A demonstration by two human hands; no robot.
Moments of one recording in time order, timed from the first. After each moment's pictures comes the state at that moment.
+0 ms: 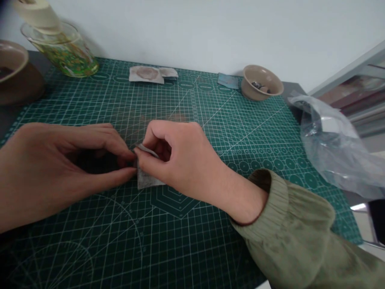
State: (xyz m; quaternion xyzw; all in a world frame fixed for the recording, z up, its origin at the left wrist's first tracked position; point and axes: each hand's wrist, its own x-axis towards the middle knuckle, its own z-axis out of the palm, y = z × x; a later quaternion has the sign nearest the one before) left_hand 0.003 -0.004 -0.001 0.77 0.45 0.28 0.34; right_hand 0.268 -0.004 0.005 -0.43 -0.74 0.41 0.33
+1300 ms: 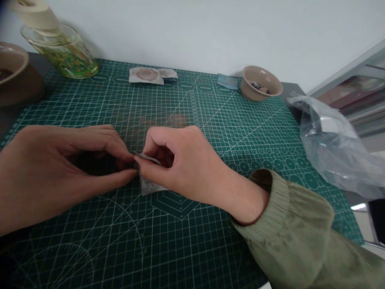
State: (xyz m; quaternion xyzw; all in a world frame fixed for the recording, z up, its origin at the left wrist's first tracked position) left_hand 0.001 -0.004 -0.002 0.77 0.45 0.28 0.34; right_hand 0.269 -0.004 0.007 -0.40 -0.75 0.42 0.32
